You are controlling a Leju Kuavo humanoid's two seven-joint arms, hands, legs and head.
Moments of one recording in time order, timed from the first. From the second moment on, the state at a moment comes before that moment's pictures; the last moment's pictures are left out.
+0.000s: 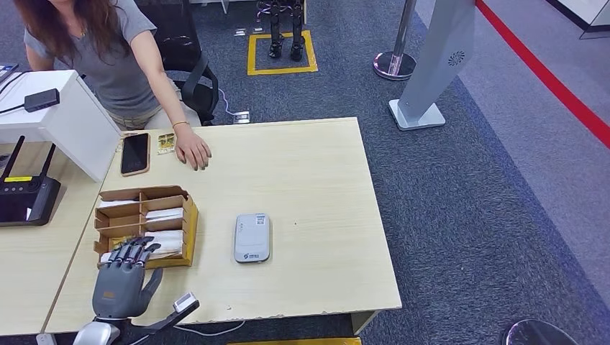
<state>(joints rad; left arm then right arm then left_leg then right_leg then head) 0.02 0.23 -0.21 -1.27 -1.26 0.60 -0.05 -0.10 0.06 -0.72 -0.21 1.51 -0.05 0.19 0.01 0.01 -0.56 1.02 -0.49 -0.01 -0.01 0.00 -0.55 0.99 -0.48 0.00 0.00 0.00</state>
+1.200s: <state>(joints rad) 0.00 0.23 -0.25 -1.42 -1.53 0.63 0.08 -0.09 0.06 -0.72 -0.21 1.51 -0.06 0.19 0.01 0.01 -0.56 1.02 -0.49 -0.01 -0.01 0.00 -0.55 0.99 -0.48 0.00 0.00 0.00</state>
